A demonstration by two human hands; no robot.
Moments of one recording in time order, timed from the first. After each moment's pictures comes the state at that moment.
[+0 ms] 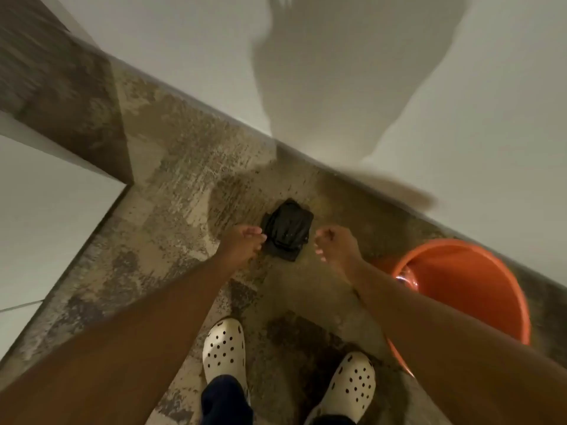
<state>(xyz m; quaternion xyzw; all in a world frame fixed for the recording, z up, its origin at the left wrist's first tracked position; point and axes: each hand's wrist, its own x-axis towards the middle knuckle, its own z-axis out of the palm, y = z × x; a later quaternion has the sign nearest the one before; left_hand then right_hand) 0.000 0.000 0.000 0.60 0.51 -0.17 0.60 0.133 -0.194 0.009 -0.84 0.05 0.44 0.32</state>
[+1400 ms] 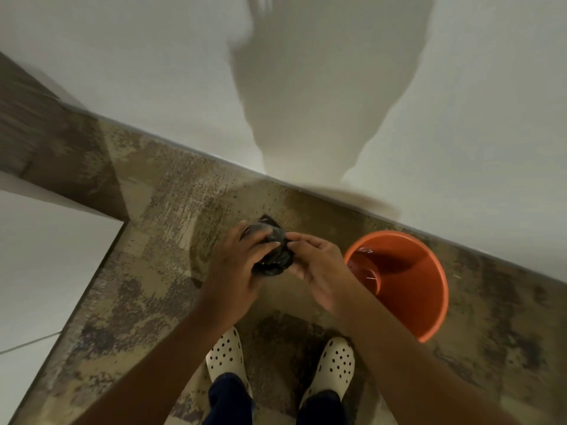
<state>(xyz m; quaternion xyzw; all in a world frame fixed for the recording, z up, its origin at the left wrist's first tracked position) -0.017 -0.061 0.225 0.92 0.12 -0.06 0.36 0.094 -0.211 0.230 -0.53 0.25 0.45 0.68</state>
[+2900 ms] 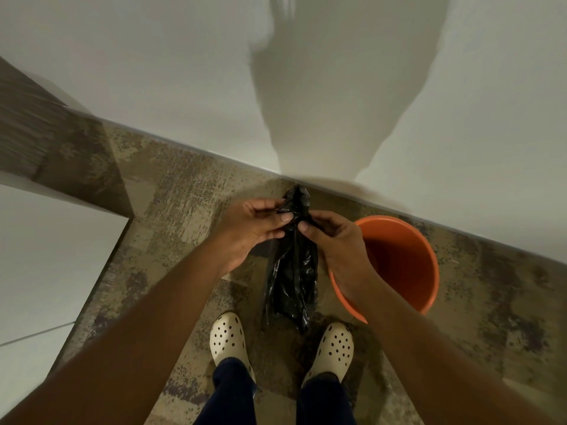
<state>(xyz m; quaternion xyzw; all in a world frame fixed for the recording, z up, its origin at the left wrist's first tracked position) 0.049 -0.078 0.267 0.55 0.32 -0.11 0.76 0.098 -0.268 0.255 -0.64 0.08 0.33 0.69</state>
